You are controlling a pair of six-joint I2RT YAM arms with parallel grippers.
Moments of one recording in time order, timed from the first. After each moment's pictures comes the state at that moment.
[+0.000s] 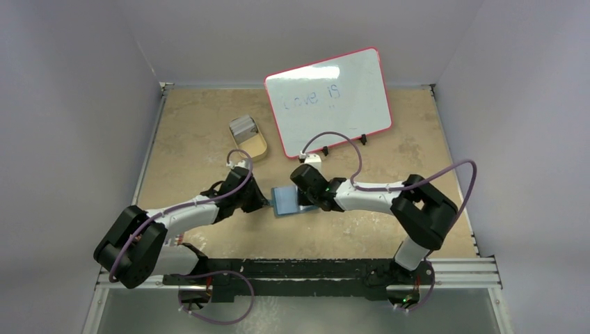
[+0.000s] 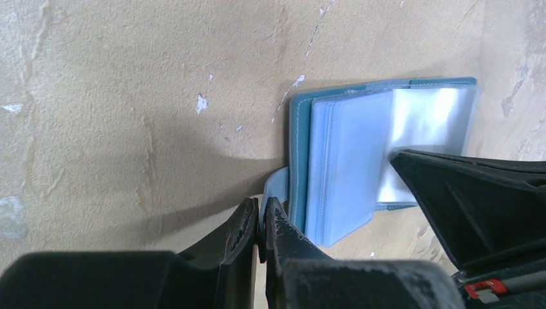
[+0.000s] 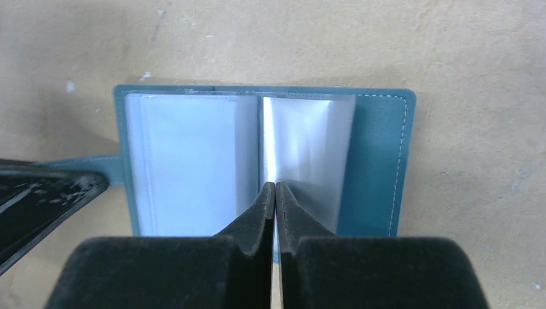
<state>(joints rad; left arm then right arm) -0.59 1.29 0.46 -0.02 0.04 -0.90 0.95 1.69 0.91 -0.17 0.35 0.72</state>
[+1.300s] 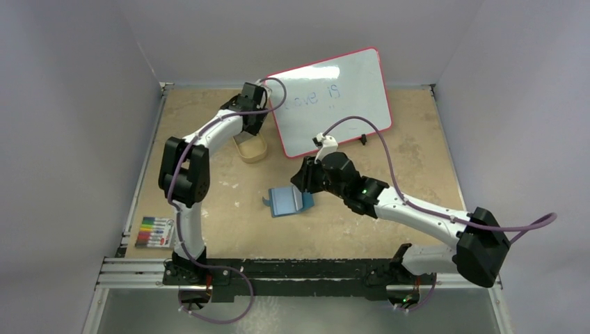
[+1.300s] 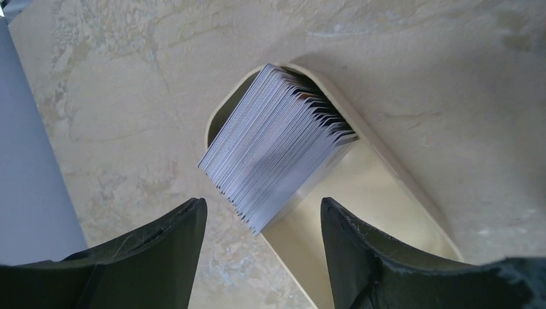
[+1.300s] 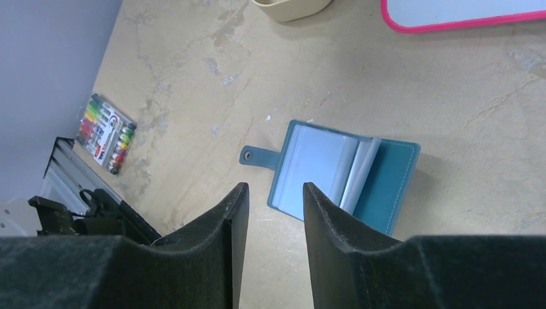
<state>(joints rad) -0.35 2.01 1.61 -0.47 -0.38 0.19 0.89 1.27 0.82 -0.04 0.11 0.63</state>
